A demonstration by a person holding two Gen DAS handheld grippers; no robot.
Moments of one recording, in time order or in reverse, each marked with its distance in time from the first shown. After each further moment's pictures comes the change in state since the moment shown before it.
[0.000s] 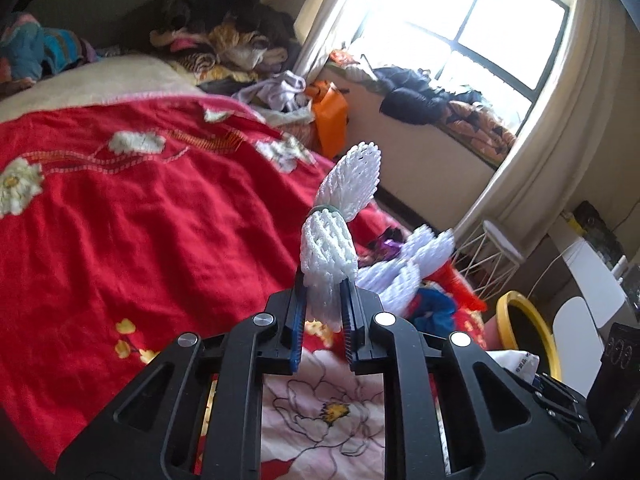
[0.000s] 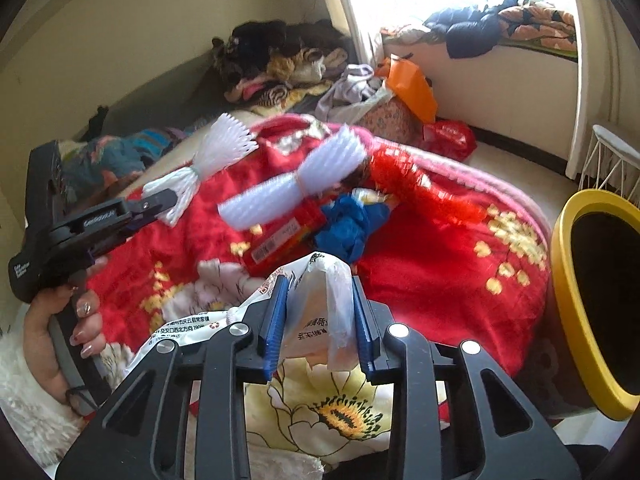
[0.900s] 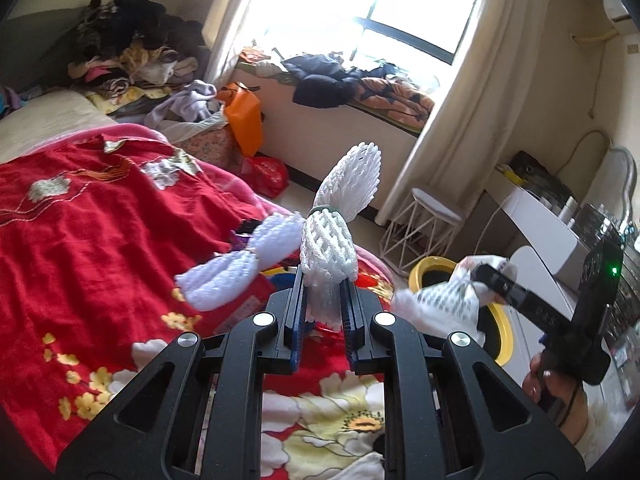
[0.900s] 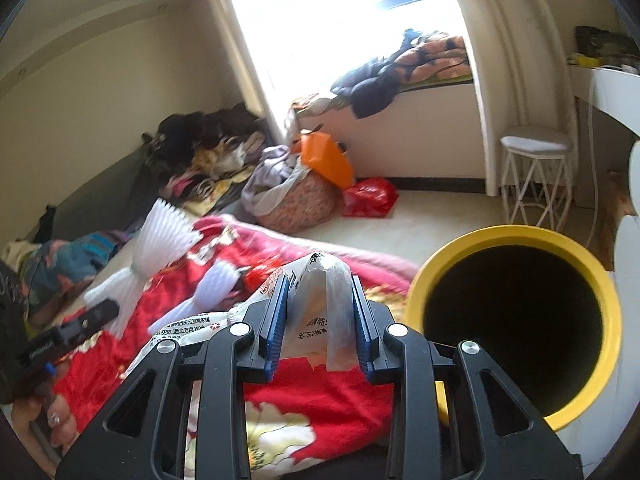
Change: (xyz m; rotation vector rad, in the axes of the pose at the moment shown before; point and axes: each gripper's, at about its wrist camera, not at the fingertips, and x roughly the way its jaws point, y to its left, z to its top) left arm -0.009 -0.106 -0.015 0.196 0.039 -0.210; right arm -0.088 -0.092 0.011 0.219 -0.280 -0.229
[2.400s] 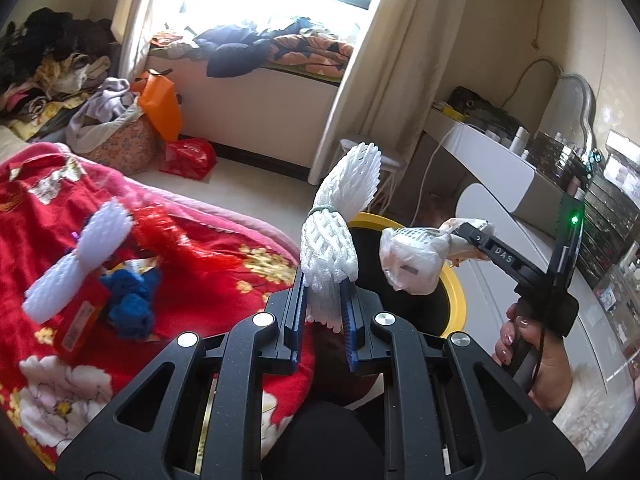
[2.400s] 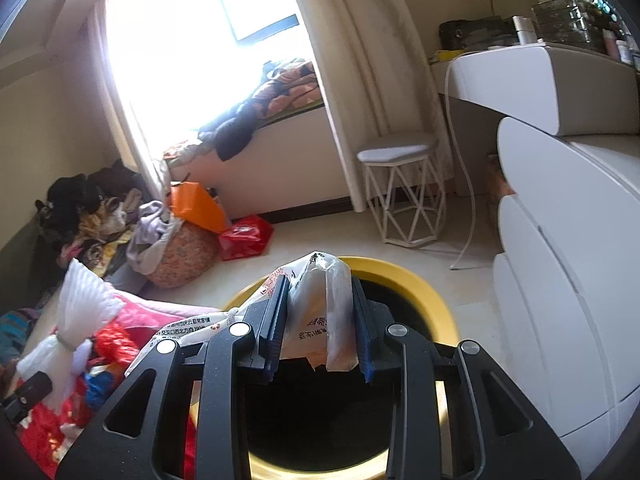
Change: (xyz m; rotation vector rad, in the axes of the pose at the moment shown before) left arm 0.070 -0.116 -0.020 0.191 0.135 -0.181; right arm -0.038 -0.143 0.009 0.180 -0.104 -0.408
